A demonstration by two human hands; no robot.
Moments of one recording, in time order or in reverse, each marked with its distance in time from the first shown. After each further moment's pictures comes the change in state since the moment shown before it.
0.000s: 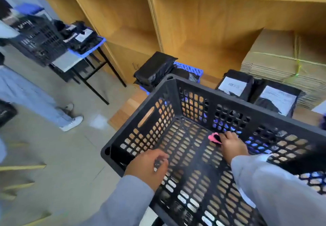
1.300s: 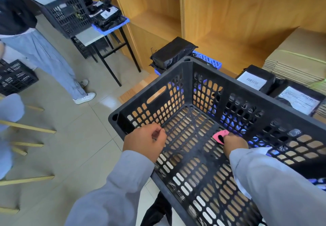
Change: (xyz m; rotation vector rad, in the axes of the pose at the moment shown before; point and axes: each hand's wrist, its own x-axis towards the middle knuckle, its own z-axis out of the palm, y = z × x) left_hand -0.013 0.000 0.022 0.005 0.363 -0.149; right_hand 0.003 -0.010 -0.004 -0.310 -0.347 -0.001
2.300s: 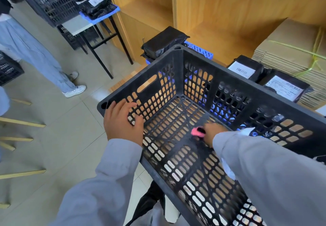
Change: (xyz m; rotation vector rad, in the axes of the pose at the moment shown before) left_hand 0.005 -0.022 0.022 -0.225 0.397 -0.078; right_hand -0.040 -0.023 -0.045 0.152 -0.184 -0.187
